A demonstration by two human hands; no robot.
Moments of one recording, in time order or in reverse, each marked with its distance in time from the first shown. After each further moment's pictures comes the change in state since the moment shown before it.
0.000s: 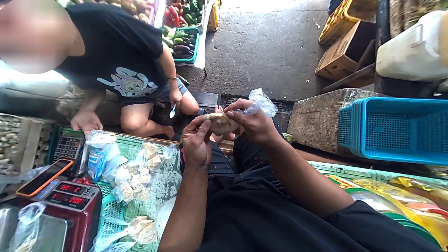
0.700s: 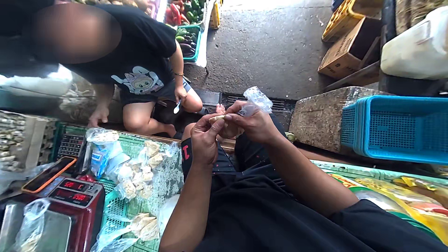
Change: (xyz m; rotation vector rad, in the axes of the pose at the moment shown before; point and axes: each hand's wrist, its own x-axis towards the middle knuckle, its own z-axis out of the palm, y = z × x) left_hand -0.003 -0.003 0.008 0.094 -0.090 -0.047; right_hand -0.001 -0.004 0.003 0.033 -0.070 0.061
